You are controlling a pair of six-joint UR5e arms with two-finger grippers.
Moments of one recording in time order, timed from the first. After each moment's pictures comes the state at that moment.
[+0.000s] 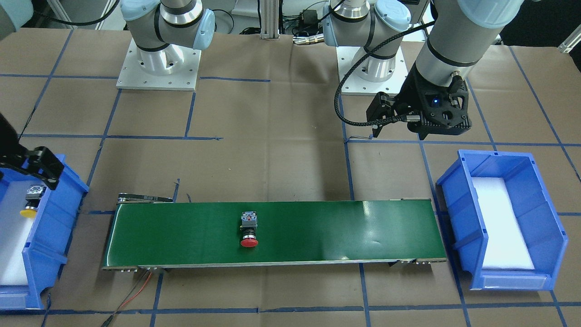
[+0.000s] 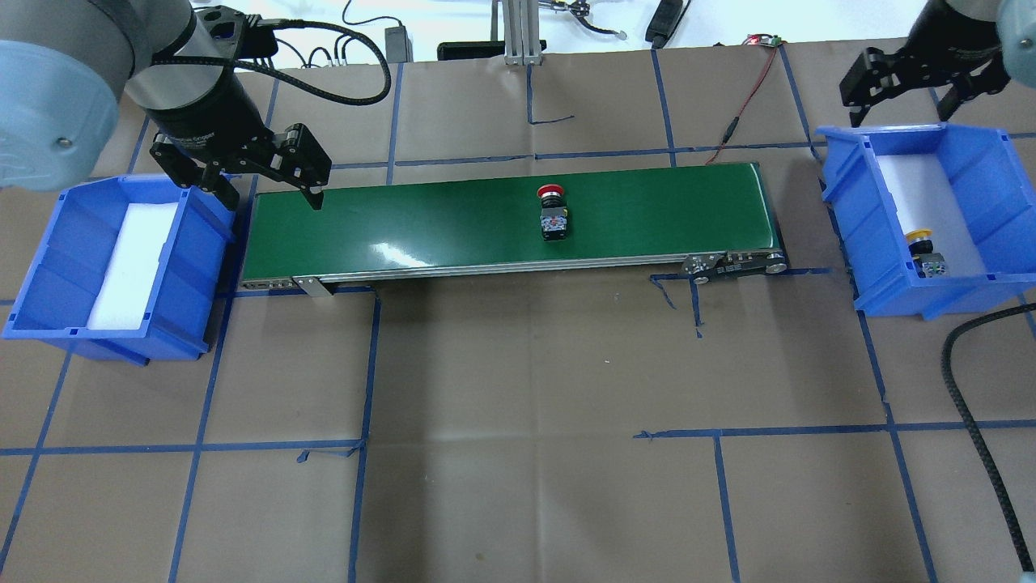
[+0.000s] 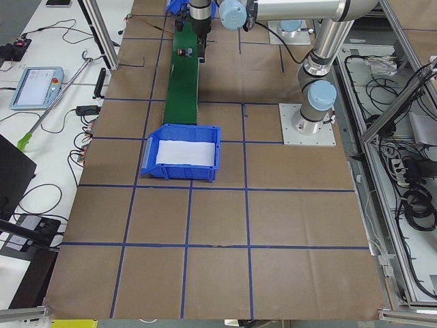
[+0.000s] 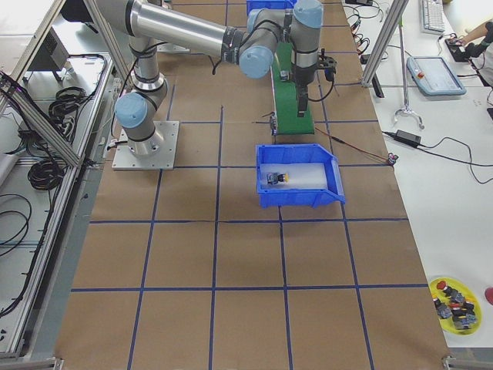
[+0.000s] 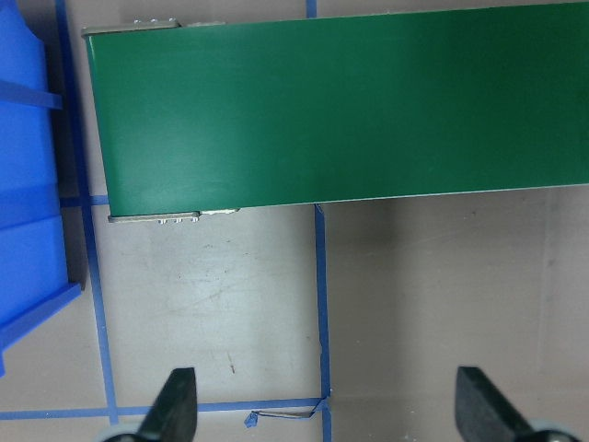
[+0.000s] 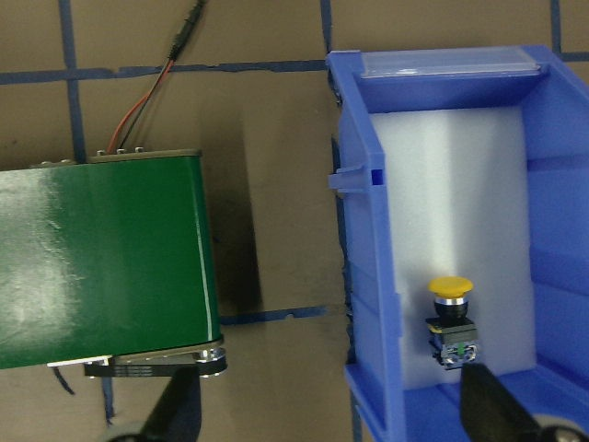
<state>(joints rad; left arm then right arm) -1.54 -1.62 -1.58 -1.53 1.56 0.08 1.36 -1.38 1.51 -1.82 -1.68 -0.16</state>
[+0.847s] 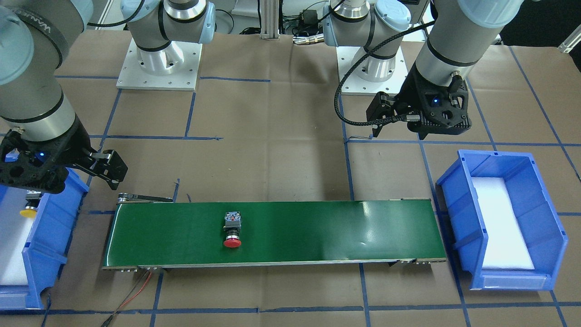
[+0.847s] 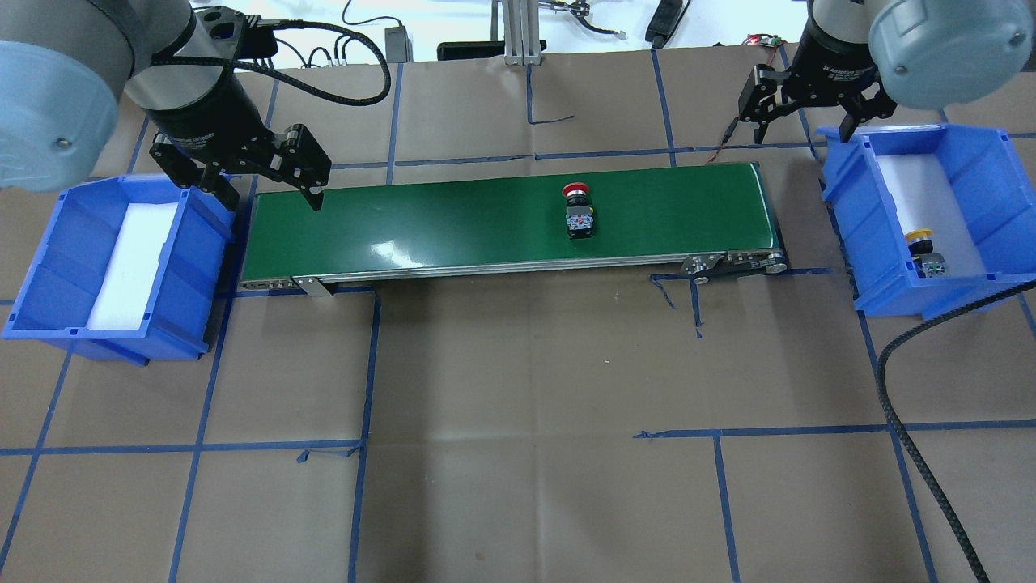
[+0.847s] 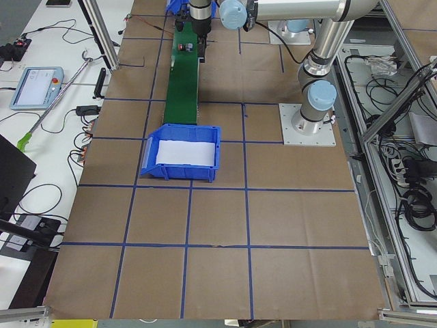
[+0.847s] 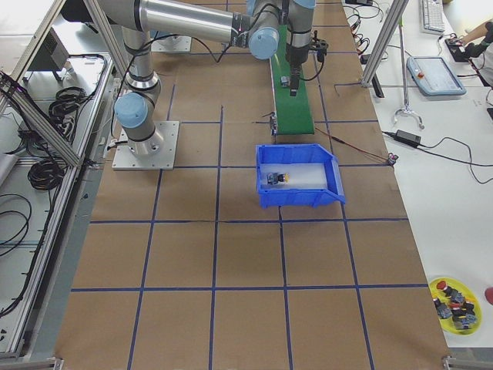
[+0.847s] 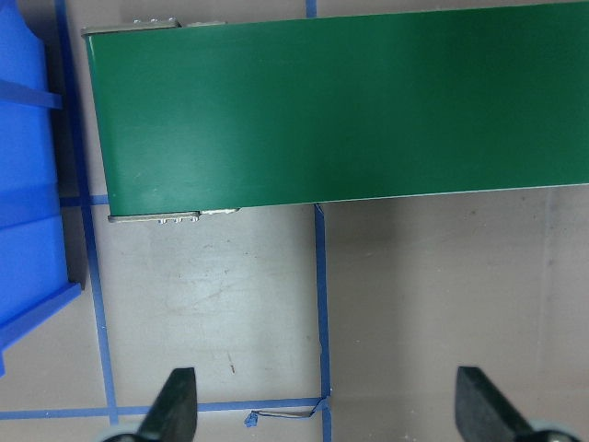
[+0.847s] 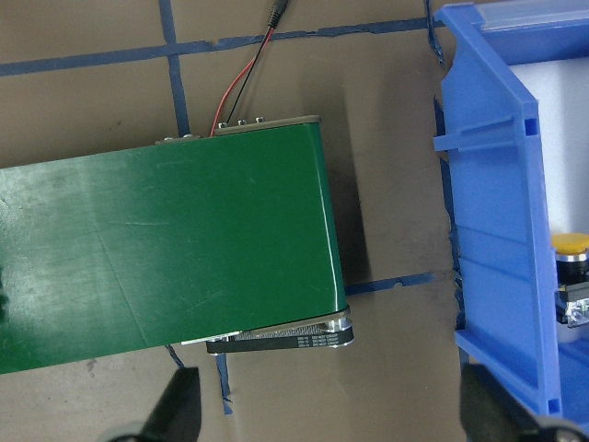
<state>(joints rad) -1.54 -1.61 -1.58 -1.53 1.56 0.08 1.49 -1.36 1.52 -1.79 -1.67 0.05</state>
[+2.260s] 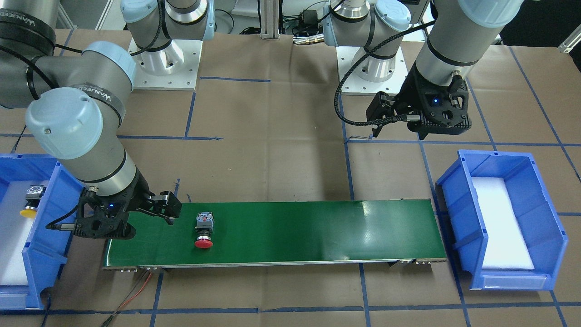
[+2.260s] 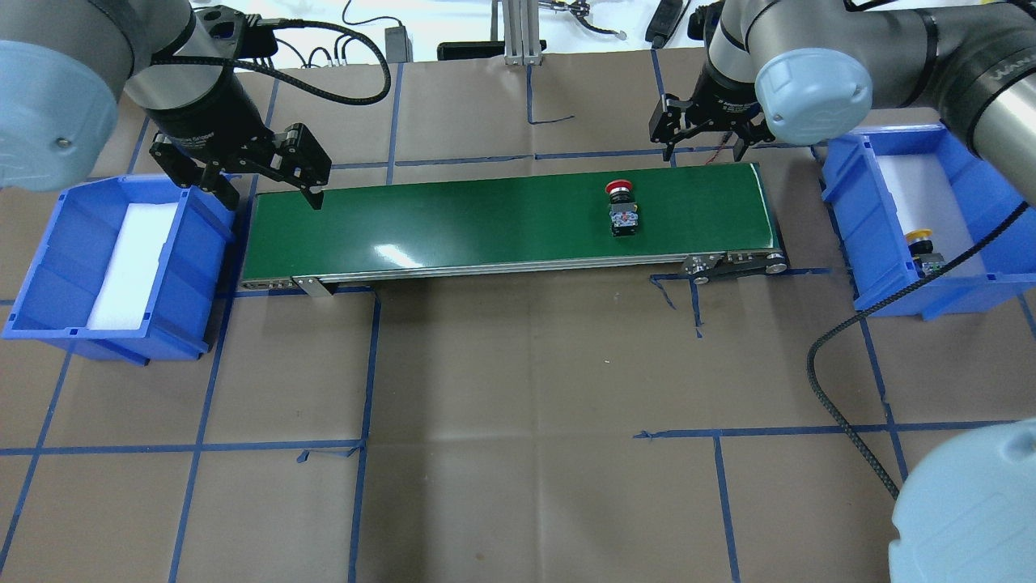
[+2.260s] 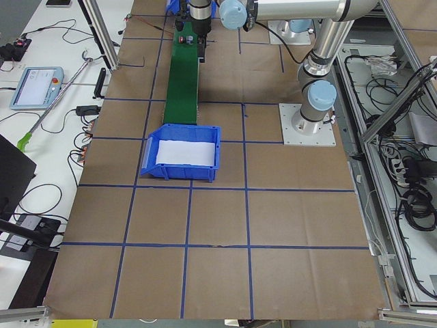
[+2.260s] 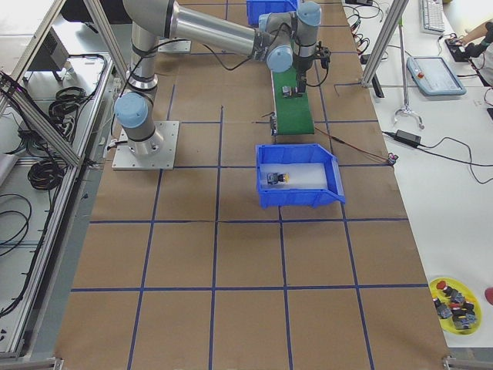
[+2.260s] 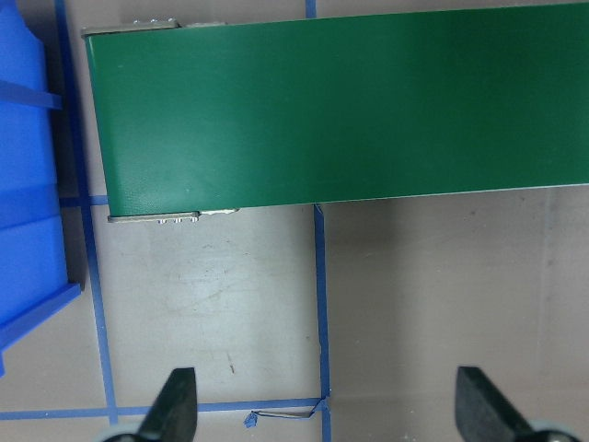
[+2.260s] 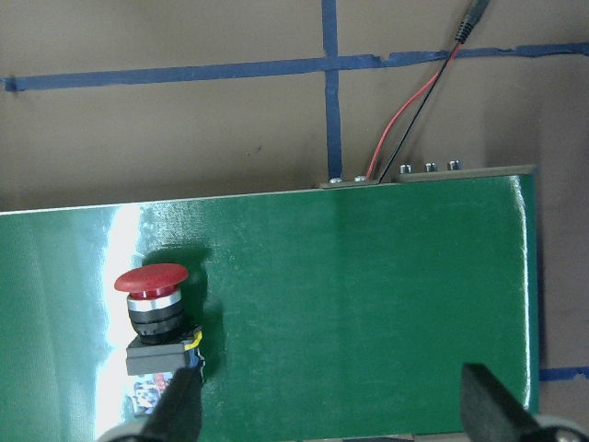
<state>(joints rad) -1.54 -1.61 -1.58 -1.53 1.56 0.08 1.58 -1.20 1.52 -1.96 -1.55 0.06</state>
